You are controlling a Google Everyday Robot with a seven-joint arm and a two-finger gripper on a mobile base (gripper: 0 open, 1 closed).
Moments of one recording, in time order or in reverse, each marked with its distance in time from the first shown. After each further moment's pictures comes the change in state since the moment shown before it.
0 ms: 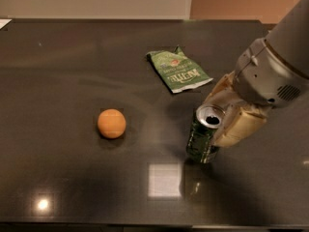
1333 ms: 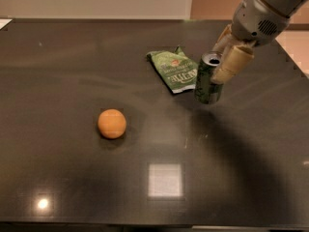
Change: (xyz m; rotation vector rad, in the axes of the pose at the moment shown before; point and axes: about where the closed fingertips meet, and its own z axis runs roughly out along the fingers) arm 0.032 -0.148 -0.023 0.076 0.027 0.126
